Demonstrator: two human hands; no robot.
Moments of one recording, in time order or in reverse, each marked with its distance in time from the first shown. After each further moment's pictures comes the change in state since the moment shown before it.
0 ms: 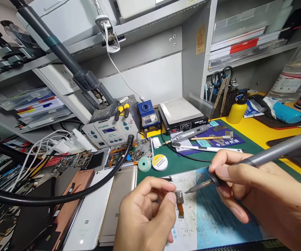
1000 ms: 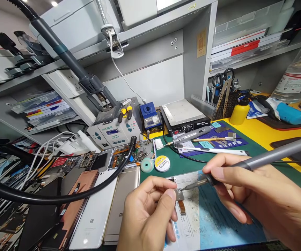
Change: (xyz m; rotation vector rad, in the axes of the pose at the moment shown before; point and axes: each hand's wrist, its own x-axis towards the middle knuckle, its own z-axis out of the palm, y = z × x) left_hand 0.005 -0.007 -0.007 0.003 -0.081 0.012; right_hand 0.007 0.011 -0.011 -0.060 -0.117 -0.020
